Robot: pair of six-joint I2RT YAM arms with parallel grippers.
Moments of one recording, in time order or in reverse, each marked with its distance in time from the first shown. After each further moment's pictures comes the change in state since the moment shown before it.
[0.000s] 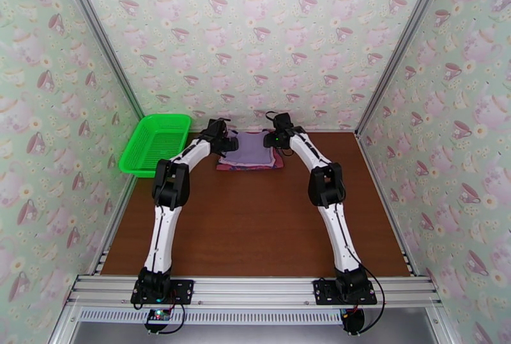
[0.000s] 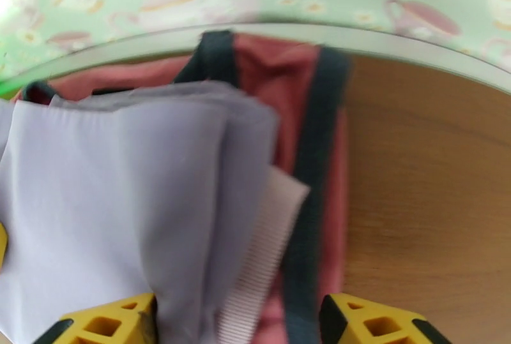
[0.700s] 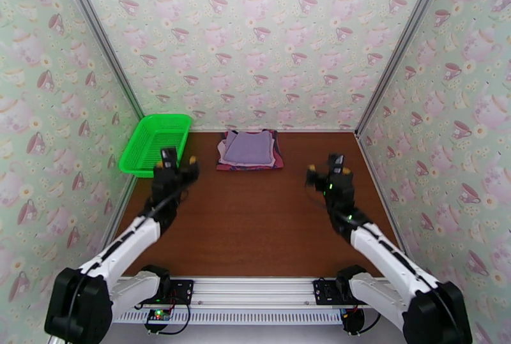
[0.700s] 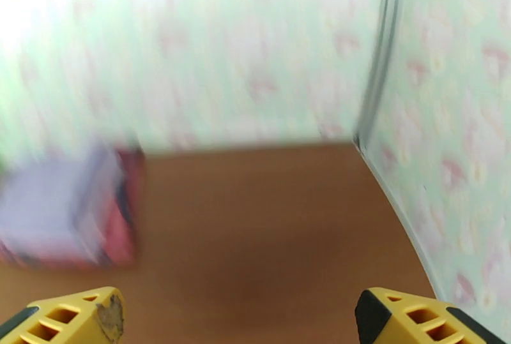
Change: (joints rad) left arm 0.020 -1.286 -1.695 0.877 -0.485 0.212; right arm -0.037 -1.514 -2.071 1.060 0.457 -0.215
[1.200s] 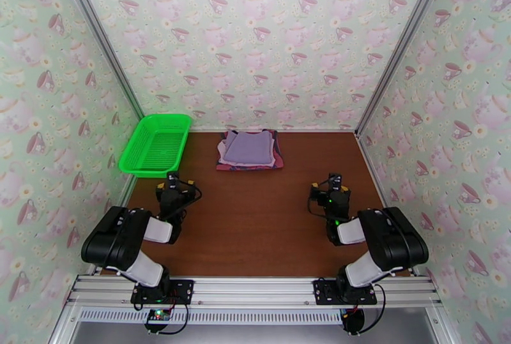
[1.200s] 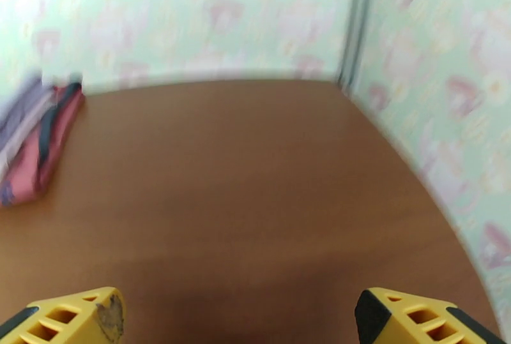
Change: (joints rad) left arm 0.156 0.482 -0.035 0.592 0.120 0.104; right arm -0.204 0.549 -0.039 0.674 -0.213 -0.016
